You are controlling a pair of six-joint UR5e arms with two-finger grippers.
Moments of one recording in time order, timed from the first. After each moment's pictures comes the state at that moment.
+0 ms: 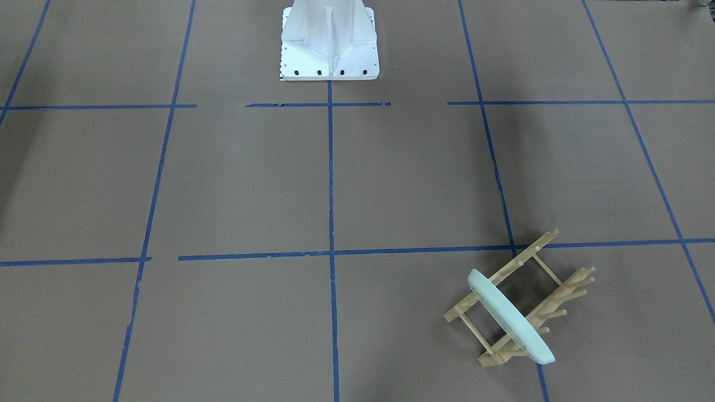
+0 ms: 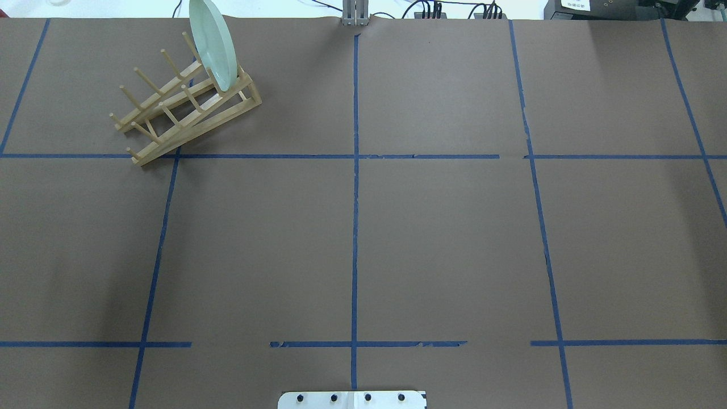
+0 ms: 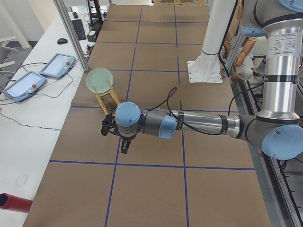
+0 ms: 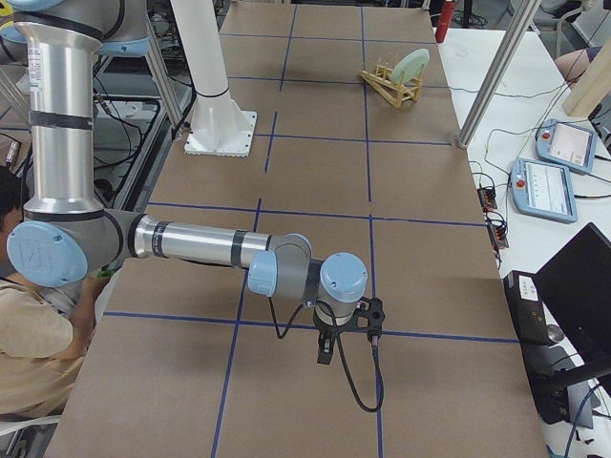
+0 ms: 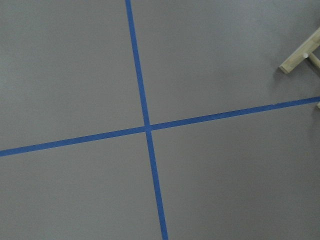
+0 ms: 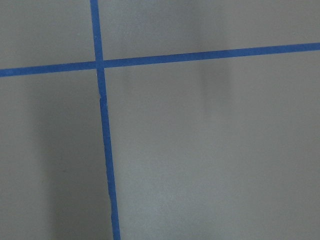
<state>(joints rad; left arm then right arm) -1.60 -1.55 -1.69 -1.75 -2.60 -0.11 1.62 -1.63 1.56 -1.62 2.32 -0.02</state>
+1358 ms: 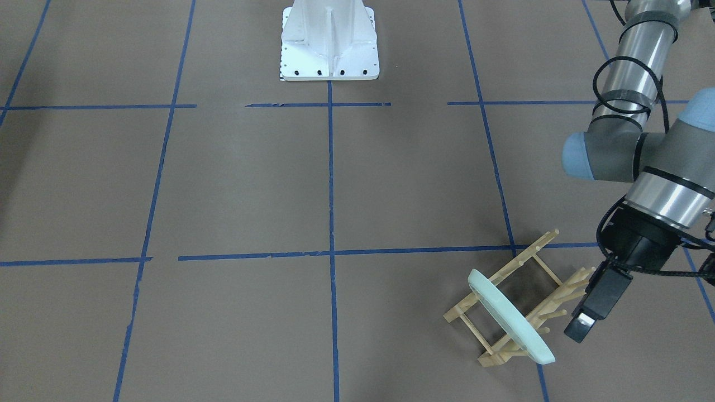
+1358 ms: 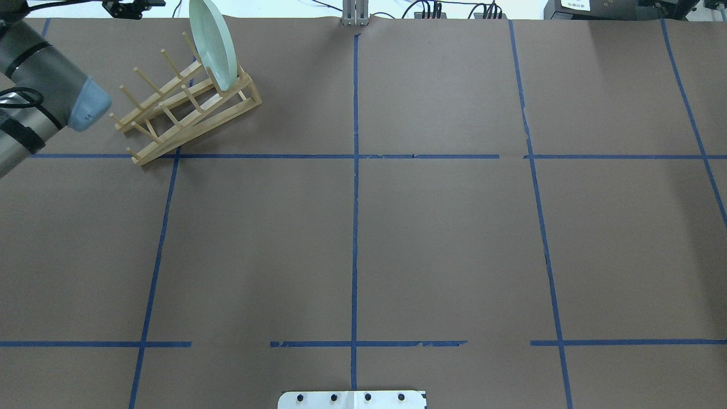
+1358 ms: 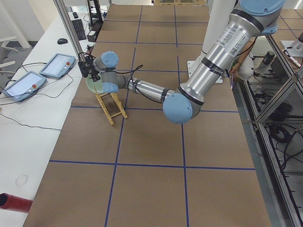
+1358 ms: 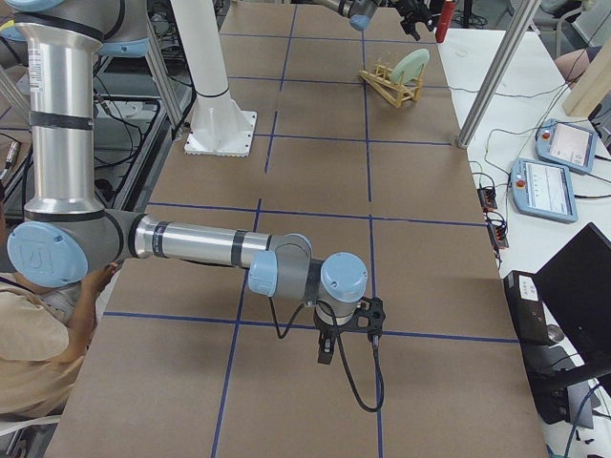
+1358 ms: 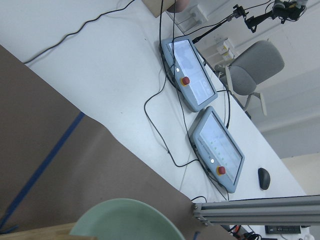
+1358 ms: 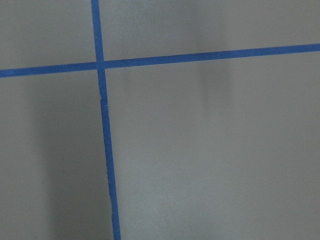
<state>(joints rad) -1.09 -2.22 -1.19 -2.72 -1.90 -1.82 1.62 -1.63 1.56 -1.62 2.32 -0.02</state>
